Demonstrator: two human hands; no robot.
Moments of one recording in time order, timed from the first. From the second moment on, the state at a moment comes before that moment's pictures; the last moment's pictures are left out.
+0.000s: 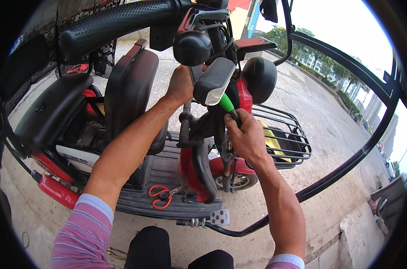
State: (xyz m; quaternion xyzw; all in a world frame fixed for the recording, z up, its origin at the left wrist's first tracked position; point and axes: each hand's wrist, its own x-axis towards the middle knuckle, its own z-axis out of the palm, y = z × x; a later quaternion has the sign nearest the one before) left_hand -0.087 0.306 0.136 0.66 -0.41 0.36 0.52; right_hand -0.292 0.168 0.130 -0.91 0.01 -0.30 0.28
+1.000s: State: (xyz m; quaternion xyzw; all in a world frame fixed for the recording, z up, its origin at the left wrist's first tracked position) left_hand -0.137 0.314 0.129 0.71 -0.42 0.34 0.46; right_hand -0.297 0.189 0.115 -0.95 -0.01 -0.16 0.29
